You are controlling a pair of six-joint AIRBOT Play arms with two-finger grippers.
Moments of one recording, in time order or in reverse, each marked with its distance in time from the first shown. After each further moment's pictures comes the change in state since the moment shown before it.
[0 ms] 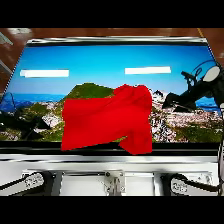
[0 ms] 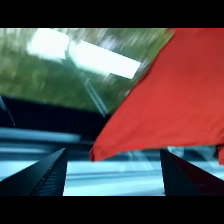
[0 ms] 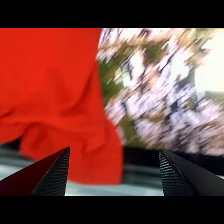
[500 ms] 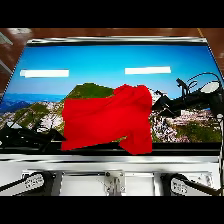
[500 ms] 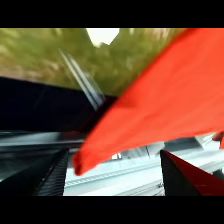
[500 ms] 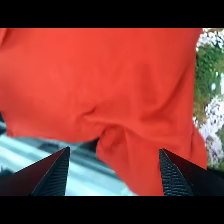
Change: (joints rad) left arm -0.095 0.003 -0.295 -0.159 0.175 0.074; right arm -0.027 0.048 -0.205 0.317 -0.150 -0.074
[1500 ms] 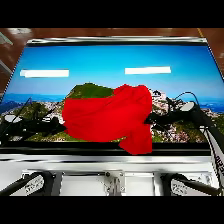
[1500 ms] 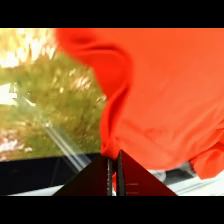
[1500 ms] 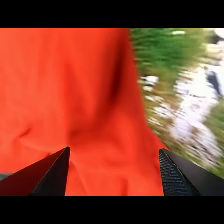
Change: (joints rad) left arm -0.144 0.127 0.085 -0.160 0.145 0.092; right arm 0.126 -0.018 -0.312 -0.037 -0.325 0.010
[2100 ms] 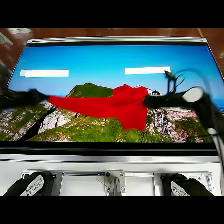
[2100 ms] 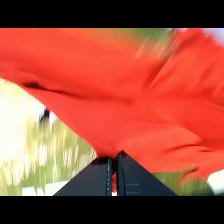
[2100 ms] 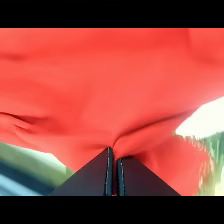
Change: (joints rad) left arm 0.000 0.184 0.415 0.005 0.008 0.003; right arm 0.146 0.240 0.240 0.005 -0.089 -0.096
